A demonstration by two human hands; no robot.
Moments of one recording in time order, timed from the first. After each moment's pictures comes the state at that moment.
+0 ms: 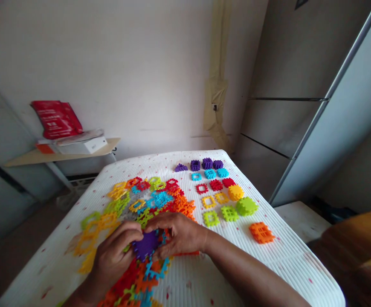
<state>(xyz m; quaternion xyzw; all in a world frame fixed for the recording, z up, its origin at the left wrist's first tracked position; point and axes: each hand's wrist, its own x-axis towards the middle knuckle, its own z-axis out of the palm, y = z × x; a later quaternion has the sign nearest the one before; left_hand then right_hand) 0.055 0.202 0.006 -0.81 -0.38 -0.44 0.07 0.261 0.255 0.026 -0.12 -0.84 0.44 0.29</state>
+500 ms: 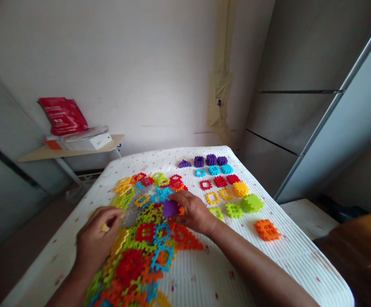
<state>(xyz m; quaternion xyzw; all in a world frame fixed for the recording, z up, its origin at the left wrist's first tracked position) 0.009 0.219 -0.001 -0.68 -0.55 -0.47 0.11 0.278 0.284 0.000 -0.27 -0.87 0.20 0.36</state>
